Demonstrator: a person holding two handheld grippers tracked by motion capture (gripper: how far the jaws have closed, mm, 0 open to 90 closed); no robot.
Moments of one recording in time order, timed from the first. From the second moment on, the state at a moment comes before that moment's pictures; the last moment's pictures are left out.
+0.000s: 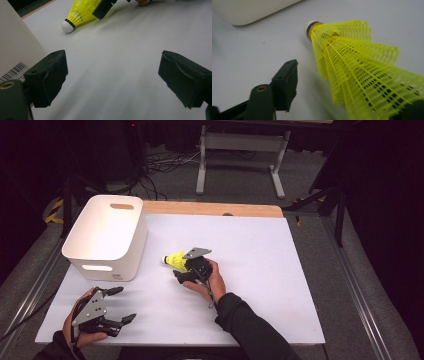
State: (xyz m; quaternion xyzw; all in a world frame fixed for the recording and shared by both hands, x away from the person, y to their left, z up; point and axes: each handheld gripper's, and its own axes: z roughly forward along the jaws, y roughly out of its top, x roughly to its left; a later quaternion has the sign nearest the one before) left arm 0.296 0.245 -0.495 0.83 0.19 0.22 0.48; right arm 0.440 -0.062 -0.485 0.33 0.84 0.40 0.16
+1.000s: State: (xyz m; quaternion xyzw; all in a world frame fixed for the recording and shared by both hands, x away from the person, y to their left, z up) left arm 0.306 0.232 -0.494 0.83 0.22 0.22 0.47; right arm 0.421 -0.084 -0.461 0.29 0.83 0.45 0.18
